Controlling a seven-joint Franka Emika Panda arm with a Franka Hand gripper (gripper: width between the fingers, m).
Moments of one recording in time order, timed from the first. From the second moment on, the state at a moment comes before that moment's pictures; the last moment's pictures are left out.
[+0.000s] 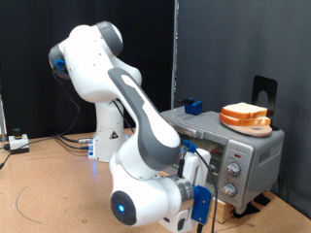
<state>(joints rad) -0.64 0.95 0.63 -1.57 0.64 1.62 0.06</state>
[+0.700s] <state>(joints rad) -0.59 1.02 0.63 -1.56 0.64 1.62 0.06</state>
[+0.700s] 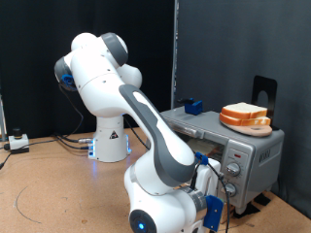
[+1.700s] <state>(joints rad) -0.58 1.02 0.67 -1.62 0.64 1.72 -0.10</state>
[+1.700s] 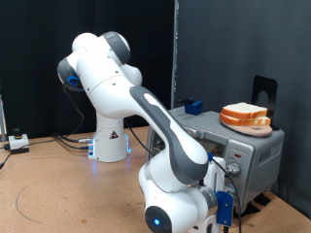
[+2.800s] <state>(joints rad) -0.57 1.02 0.67 -1.64 0.67 1.76 -0.11</state>
